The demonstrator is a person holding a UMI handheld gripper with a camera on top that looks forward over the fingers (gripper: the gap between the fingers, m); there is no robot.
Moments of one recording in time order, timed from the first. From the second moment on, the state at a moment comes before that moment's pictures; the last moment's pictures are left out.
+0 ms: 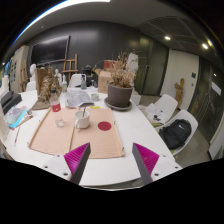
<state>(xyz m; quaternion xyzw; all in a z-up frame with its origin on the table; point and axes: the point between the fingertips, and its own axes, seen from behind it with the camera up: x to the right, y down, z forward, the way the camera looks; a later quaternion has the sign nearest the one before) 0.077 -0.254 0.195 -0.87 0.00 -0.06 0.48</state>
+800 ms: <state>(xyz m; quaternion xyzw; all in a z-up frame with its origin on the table) -0.200 -0.089 0.140 -0.85 -0.08 0.00 0.53</state>
